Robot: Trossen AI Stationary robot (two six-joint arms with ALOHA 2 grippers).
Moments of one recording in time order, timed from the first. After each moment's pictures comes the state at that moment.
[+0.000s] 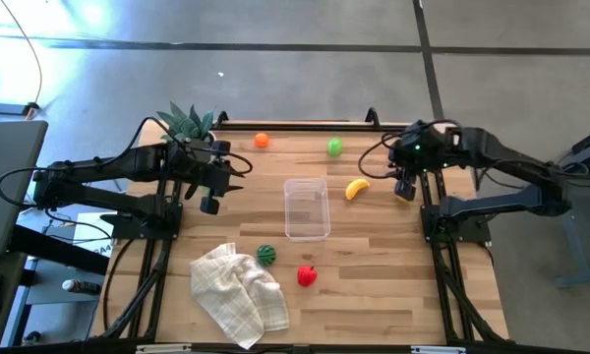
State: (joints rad) left arm 0.28 0.94 0.94 -0.70 0.01 0.49; right arm -0.32 1.00 1.20 -1.22 0.05 -0.02
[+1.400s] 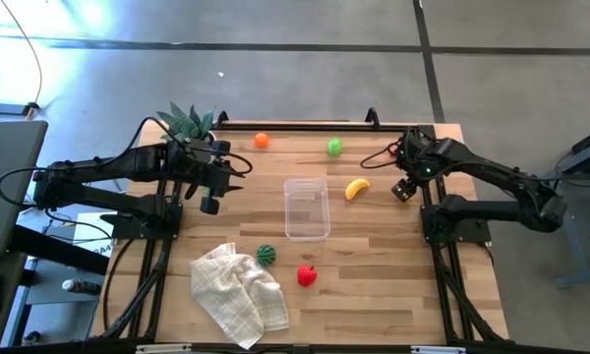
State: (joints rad) left arm 0.28 0.93 0.94 -0.70 0.01 0.49; right arm -0.71 1.01 0.70 -1.15 0.01 0.16
